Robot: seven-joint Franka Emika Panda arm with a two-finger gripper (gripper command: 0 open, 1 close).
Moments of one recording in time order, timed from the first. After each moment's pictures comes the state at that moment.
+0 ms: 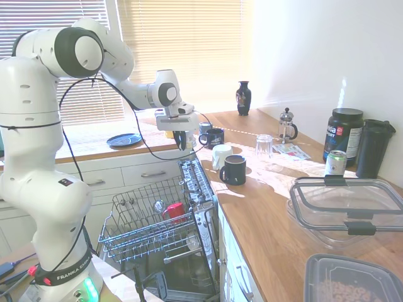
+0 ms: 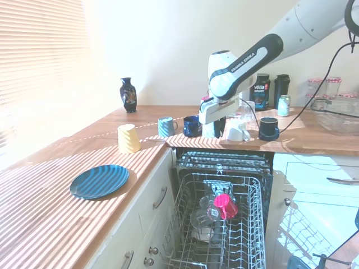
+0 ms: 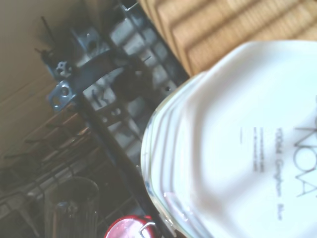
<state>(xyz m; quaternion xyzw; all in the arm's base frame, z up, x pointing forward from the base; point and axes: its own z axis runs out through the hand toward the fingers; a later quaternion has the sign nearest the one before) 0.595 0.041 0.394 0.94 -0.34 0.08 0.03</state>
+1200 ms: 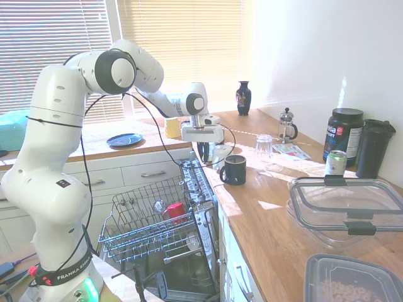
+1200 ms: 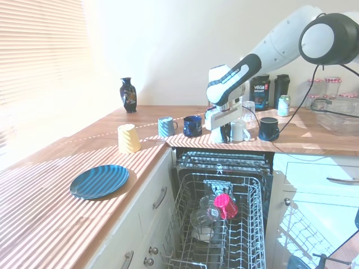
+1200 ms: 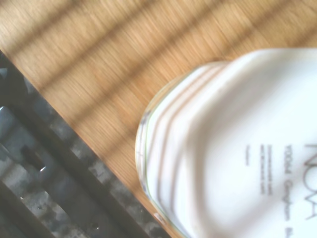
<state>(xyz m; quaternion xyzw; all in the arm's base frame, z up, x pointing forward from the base) 0.651 -0.020 0.338 0.93 -0.37 0.02 0.07</state>
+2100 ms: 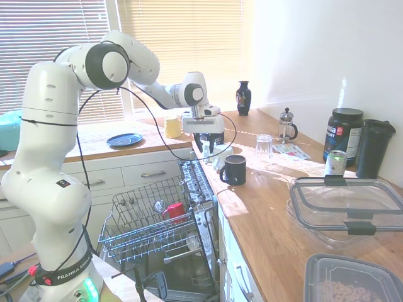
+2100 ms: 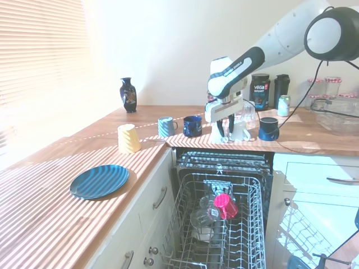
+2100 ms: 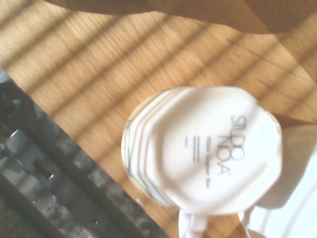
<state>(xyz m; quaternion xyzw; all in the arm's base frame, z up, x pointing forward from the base) 0.633 -0.026 0.395 0.92 -0.39 0.06 0.05</state>
